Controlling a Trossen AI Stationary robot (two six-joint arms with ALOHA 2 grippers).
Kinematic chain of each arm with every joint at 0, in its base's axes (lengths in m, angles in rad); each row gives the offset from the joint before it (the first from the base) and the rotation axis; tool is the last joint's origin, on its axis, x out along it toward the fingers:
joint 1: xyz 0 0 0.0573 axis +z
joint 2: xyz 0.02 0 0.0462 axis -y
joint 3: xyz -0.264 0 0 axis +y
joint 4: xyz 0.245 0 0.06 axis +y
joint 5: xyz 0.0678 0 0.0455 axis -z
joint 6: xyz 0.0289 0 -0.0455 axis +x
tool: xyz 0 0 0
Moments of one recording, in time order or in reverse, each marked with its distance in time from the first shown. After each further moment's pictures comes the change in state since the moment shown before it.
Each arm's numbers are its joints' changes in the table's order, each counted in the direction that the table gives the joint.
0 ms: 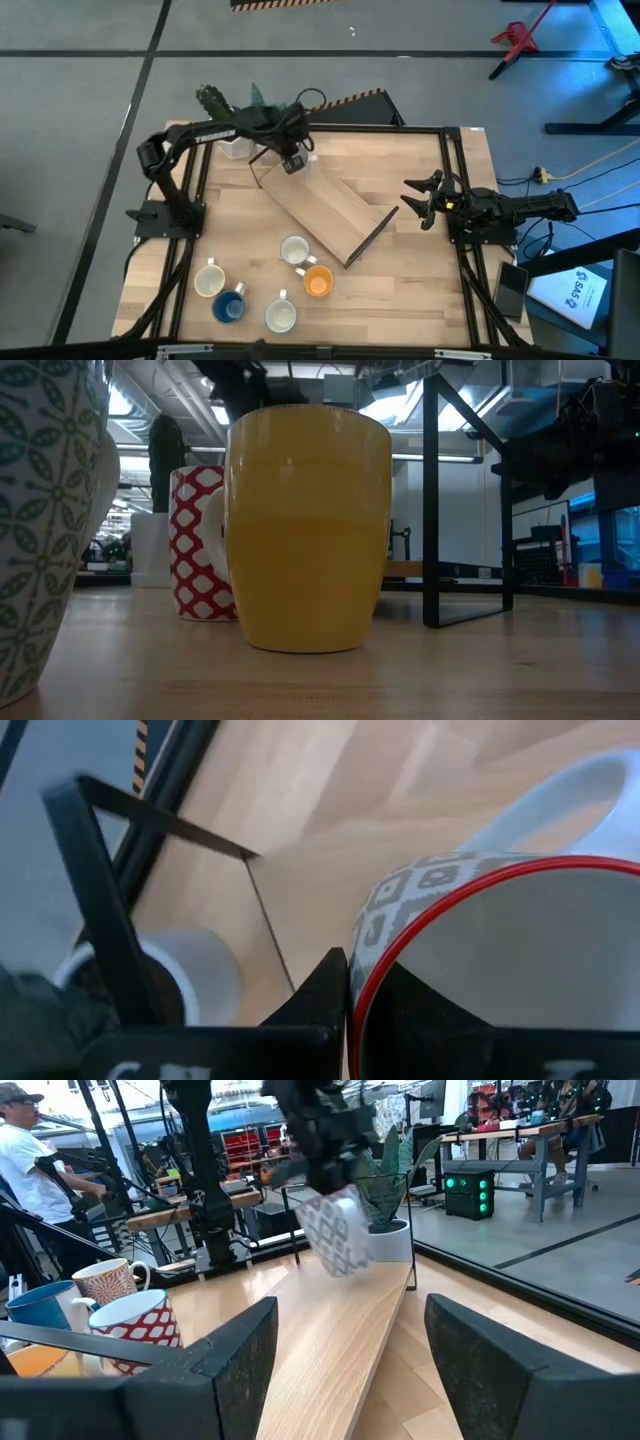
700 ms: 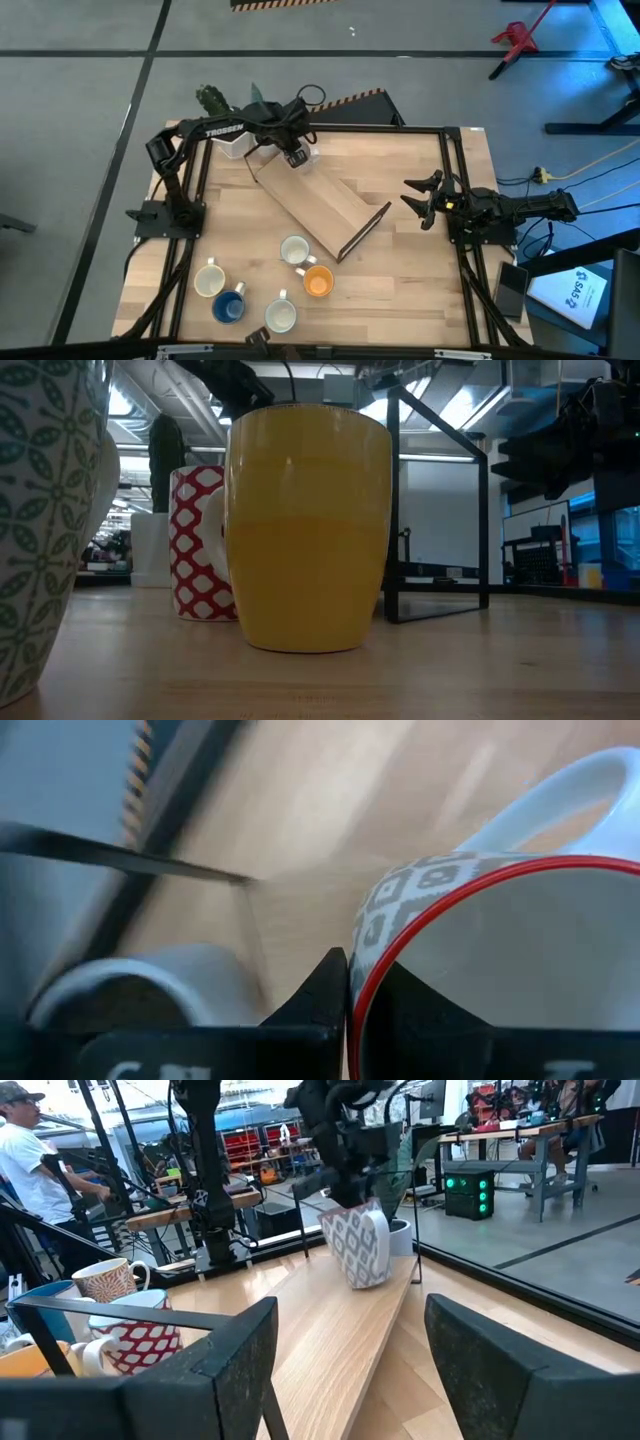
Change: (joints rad) left arm 0.059 -0.077 -0.013 -0.042 0.034 -0.017; right arm 0.000 0.000 0.000 0.000 0.000 -0.001
